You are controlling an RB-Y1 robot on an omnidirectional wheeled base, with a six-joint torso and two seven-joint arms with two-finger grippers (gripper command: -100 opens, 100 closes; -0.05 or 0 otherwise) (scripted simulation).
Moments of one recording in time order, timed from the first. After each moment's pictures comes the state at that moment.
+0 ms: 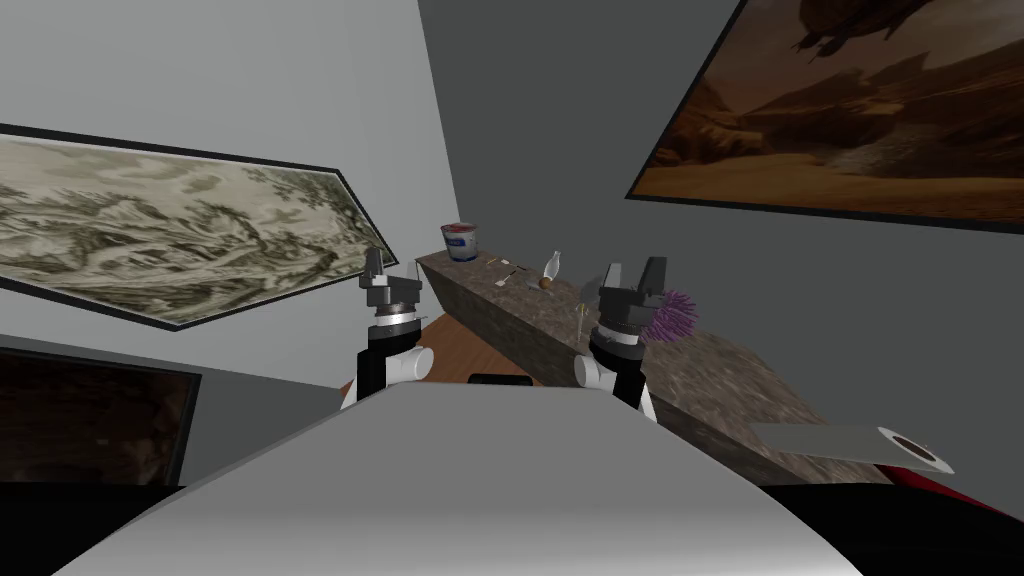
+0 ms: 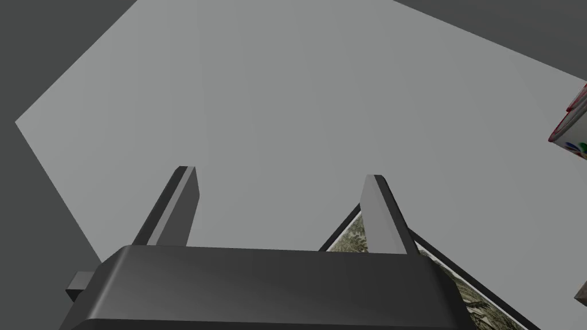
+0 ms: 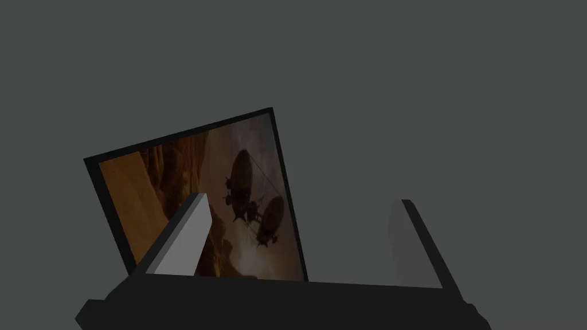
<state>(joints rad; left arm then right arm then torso) 0.45 -0.03 0.01 -2.29 0.10 -0.47 0.08 0.46 0.00 0.00 -2.39 0.11 -0.61 0.02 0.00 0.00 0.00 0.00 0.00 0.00</state>
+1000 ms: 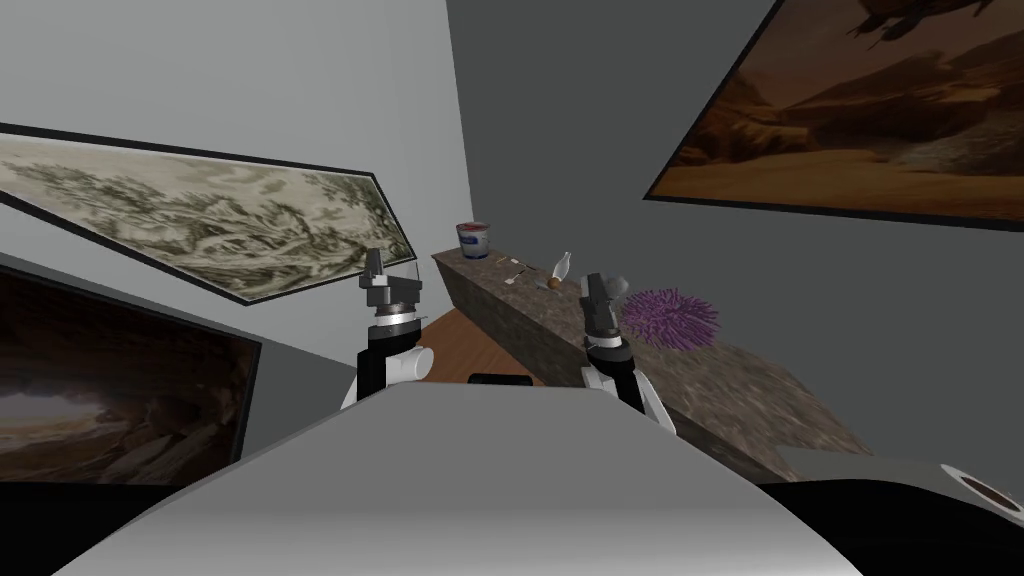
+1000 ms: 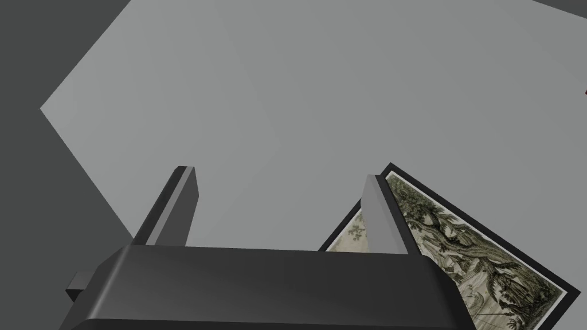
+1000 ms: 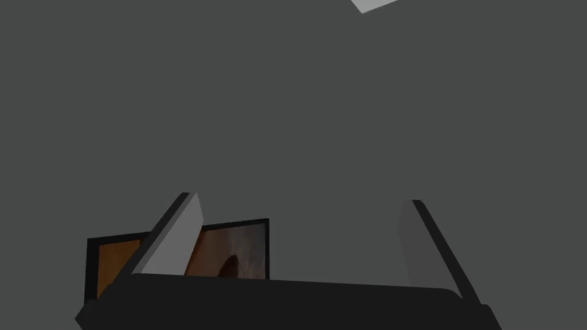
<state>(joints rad) 0.45 -0.03 0.01 -2.29 0.10 -0.47 0.08 0.50 -0.26 0.05 -2.34 0.19 -0.57 0.16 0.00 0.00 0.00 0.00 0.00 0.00</state>
